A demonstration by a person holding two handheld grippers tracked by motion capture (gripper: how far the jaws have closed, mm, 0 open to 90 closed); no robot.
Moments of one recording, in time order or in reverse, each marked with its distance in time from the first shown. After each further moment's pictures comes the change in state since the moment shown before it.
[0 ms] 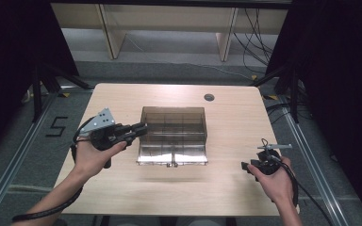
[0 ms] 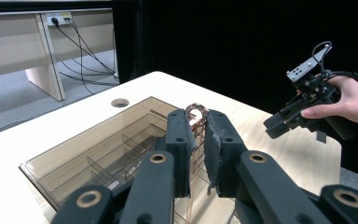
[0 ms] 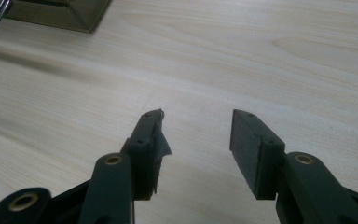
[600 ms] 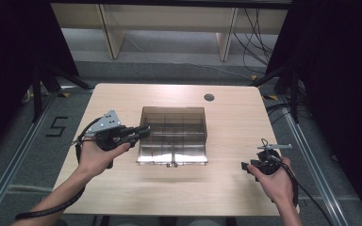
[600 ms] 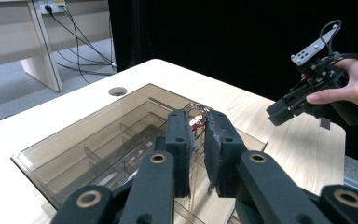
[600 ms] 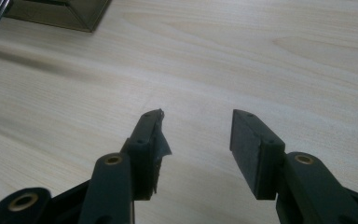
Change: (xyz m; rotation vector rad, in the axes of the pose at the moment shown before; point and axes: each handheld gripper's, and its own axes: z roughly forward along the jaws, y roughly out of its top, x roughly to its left) left arm 0.003 -0.008 0.011 0.051 -0.007 0.016; right arm 0.000 0.000 0.001 -0.002 0.009 -0.001
